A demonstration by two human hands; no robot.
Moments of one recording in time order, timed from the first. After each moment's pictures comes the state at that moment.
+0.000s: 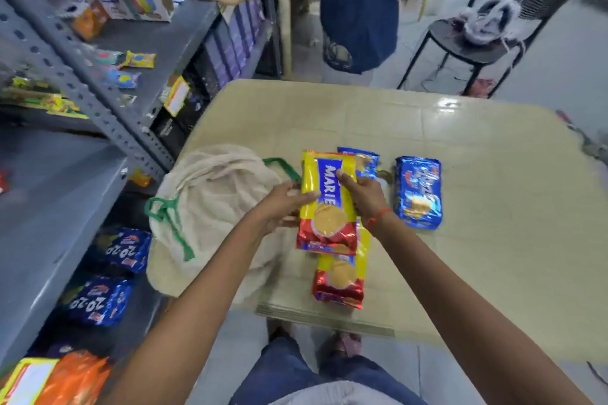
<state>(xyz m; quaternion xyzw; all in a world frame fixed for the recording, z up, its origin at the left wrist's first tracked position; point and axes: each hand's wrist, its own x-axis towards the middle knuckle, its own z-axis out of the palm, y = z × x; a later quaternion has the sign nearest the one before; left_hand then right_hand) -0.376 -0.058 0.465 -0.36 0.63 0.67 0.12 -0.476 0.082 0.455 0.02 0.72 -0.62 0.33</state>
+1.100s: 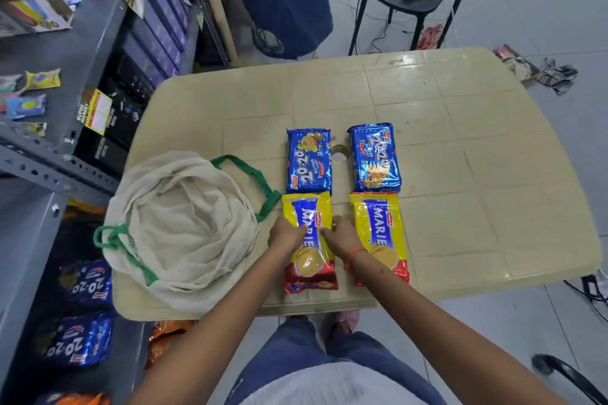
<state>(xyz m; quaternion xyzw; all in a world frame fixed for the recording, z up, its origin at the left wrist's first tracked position) -0.387 0.029 0.379 -0.46 0.73 0.47 0.16 -0.422 0.142 0.404 0.00 0.86 -0.35 0.36</state>
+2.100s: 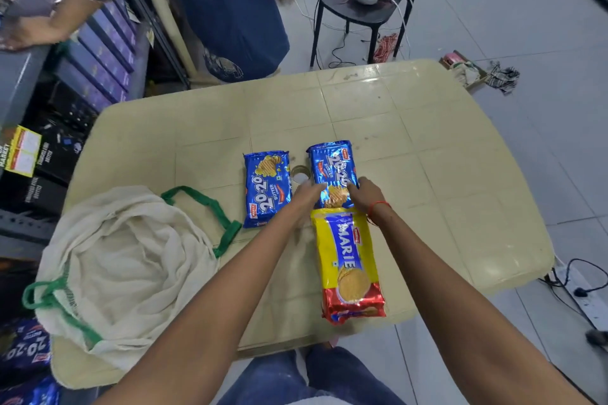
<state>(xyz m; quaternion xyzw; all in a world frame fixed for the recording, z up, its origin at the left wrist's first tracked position) -0.541 0.089 0.403 -0.35 0.64 0.66 0.21 -0.580 0.216 0.401 0.07 0.90 -0.33 0.26</state>
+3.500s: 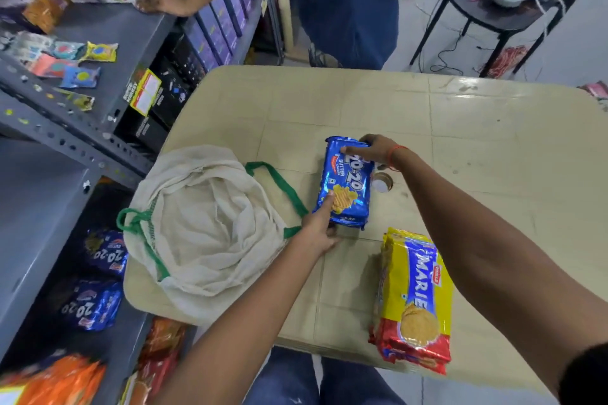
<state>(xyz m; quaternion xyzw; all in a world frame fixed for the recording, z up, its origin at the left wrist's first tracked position) -0.476 0.011 0.374 -0.58 0.28 0.76 0.05 -0.663 0.052 0.405 -0.18 0.87 -0.22 0.39</state>
